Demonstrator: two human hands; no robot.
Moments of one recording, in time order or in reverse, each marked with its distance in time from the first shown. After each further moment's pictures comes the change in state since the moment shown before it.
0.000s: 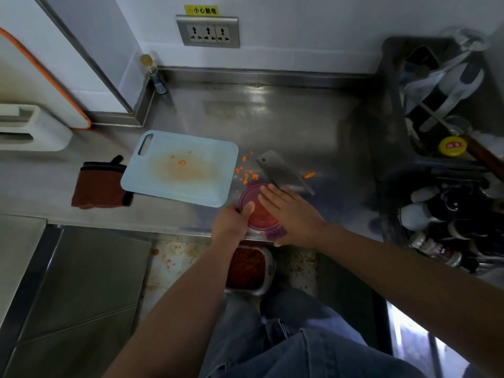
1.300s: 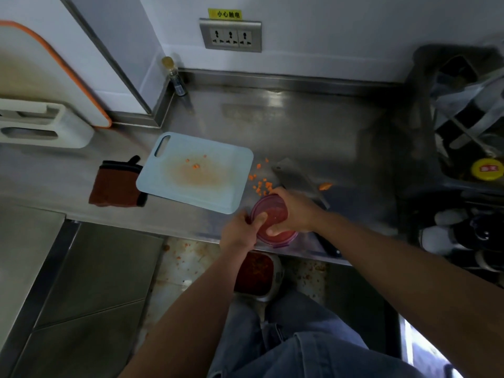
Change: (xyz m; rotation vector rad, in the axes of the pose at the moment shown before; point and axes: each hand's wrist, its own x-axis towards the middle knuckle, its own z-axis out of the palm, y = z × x) left_hand 0.007 -0.007 0.002 -0.027 -0.001 -0.018; right_hand 0.057 0.024 -0.001 0.673 -0.067 0.239
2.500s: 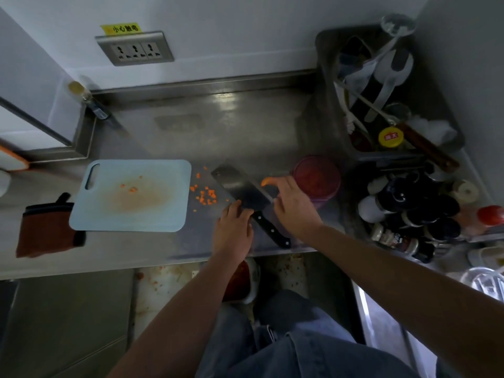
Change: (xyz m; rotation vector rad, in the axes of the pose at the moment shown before) left_hand -0.014 0.059 0.063 0.627 0.021 0.580; right_hand -0.082 0.063 -0.020 0.037 0.651 0.001
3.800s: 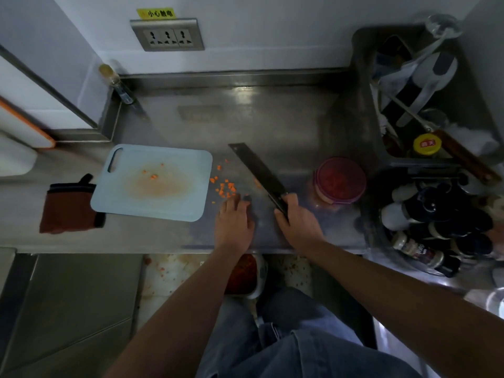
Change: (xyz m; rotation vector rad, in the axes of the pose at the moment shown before) left_hand 0.000 -0.035 -0.005 -0.064 0.050 -0.140; right_hand -0.014 -0.020 0.039 0.108 -0.188 0.253
